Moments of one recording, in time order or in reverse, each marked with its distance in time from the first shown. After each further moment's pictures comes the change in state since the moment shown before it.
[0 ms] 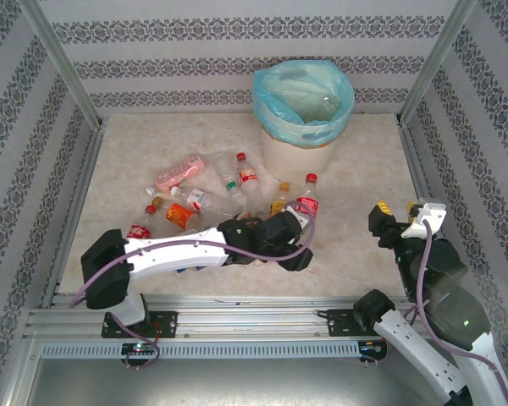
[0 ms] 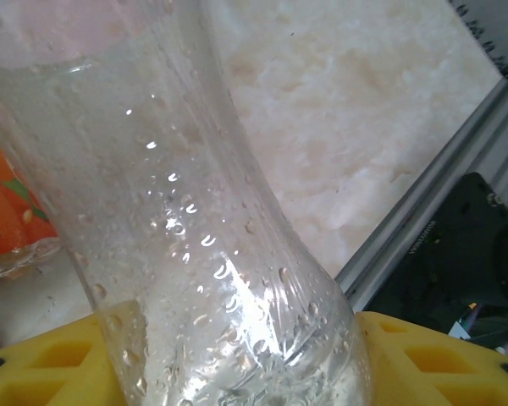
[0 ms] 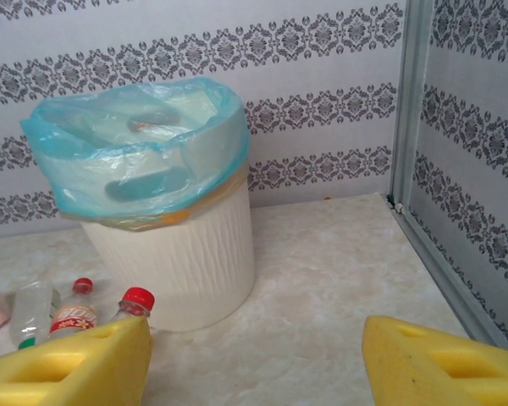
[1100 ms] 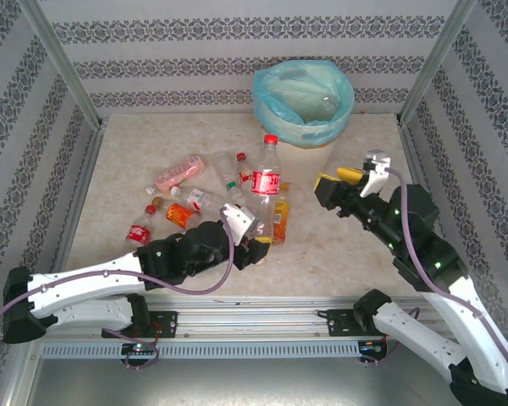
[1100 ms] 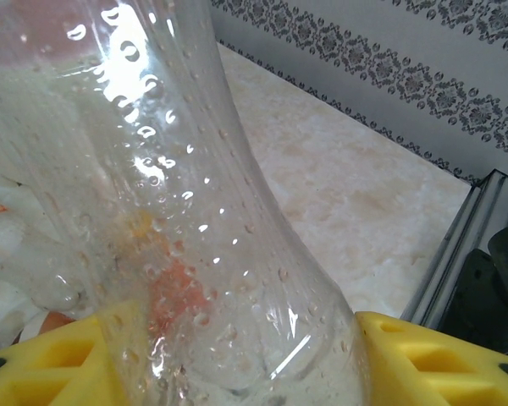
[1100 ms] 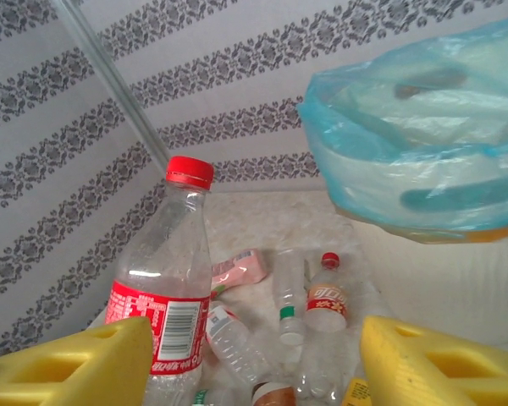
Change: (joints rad) left arm -0.006 -0.581 -0.391 0.229 -0.248 0.290; right arm 0.000 0.444 0.204 0.221 -0.584 0.197
